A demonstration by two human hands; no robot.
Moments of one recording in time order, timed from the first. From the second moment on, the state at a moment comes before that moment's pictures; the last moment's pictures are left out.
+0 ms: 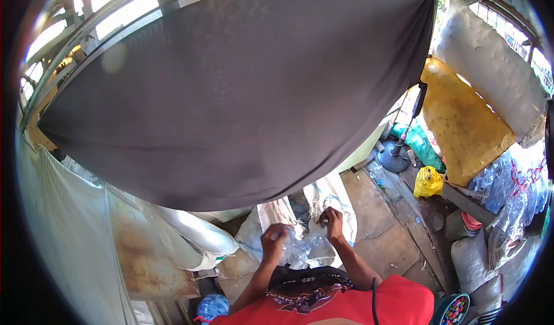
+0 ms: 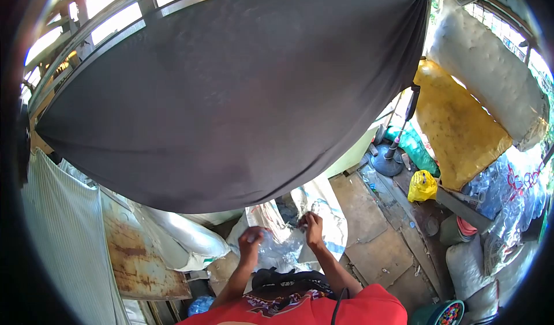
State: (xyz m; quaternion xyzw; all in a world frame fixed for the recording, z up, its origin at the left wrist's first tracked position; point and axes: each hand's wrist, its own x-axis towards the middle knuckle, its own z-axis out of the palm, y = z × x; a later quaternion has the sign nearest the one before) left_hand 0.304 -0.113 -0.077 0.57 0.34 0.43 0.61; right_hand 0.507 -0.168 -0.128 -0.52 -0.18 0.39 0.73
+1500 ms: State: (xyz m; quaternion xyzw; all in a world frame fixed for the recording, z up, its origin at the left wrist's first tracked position) left_hand 0.308 -0.141 0.058 0.81 -0.14 0.50 0.27; right_hand 0.451 -0.198 -0.124 -0.24 0.06 0.71 0.66
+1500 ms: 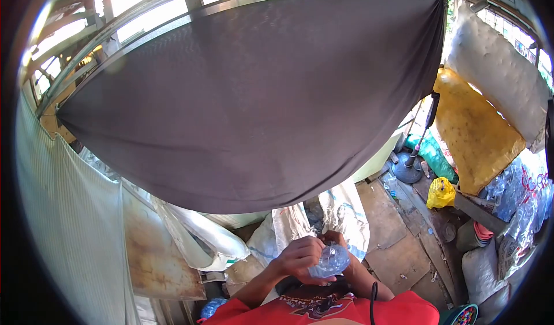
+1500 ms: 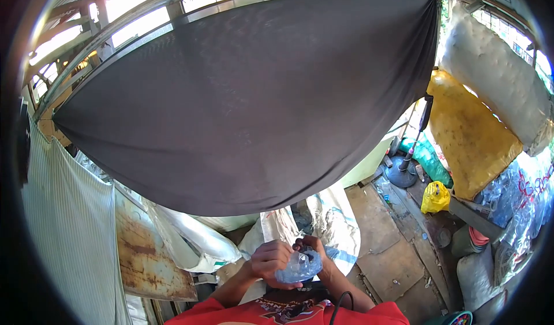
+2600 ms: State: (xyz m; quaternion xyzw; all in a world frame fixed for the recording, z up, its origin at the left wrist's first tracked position) left_hand 0.320 -0.097 -0.103 0.31 0.25 0.50 0.77; right_hand 0.498 -0.184 0.023 -0.61 -0.51 -0.02 0.60
